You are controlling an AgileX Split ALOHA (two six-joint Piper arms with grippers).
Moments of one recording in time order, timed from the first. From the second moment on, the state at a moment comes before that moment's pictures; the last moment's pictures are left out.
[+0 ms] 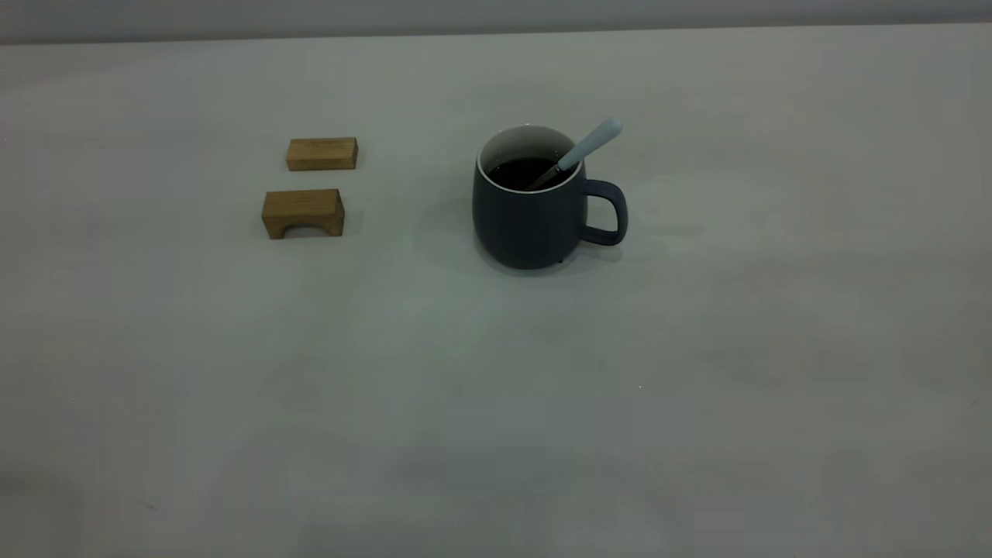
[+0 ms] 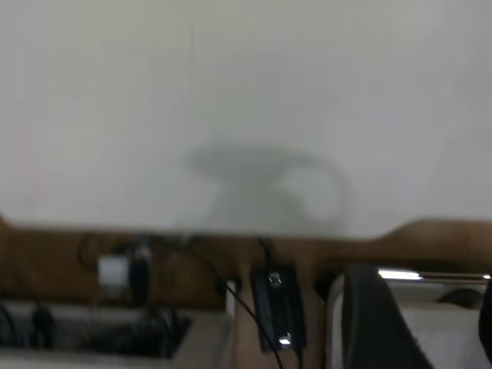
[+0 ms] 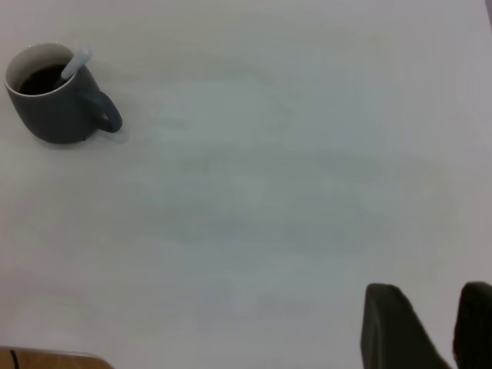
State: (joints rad) left arm -0.12 0.77 -0.78 0.16 1.17 -0.20; right arm 0.06 0.02 -0.47 0.01 1.13 -0.04
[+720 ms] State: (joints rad) left arm 0.02 0.00 -0.49 0.02 1.13 -0.04; right arm 0.06 0.02 -0.47 0.01 1.13 -0.04
